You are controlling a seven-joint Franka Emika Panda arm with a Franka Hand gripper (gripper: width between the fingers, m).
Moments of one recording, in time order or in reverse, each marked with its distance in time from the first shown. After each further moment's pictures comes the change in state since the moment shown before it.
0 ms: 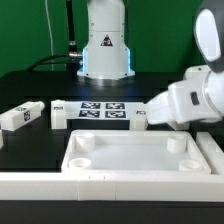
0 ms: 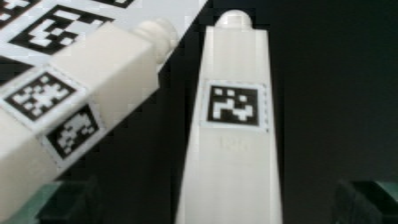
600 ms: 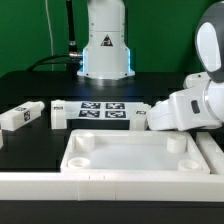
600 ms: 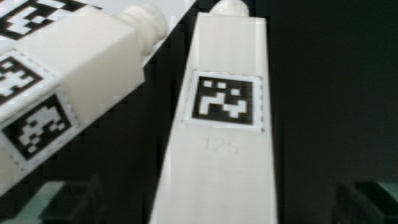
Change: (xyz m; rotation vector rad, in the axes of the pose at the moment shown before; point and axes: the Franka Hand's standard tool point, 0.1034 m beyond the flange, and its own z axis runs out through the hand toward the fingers) arm 0.003 -0.006 0.018 -0.007 -0.002 -0.020
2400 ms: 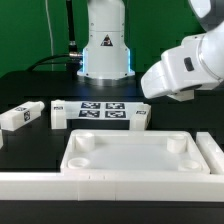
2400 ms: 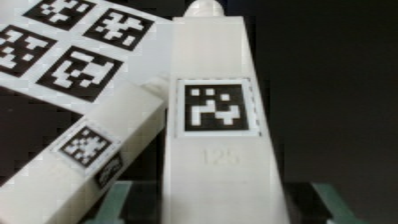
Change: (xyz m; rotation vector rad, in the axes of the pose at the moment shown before) arm -0.058 0.017 -0.079 0.071 0.142 -0.011
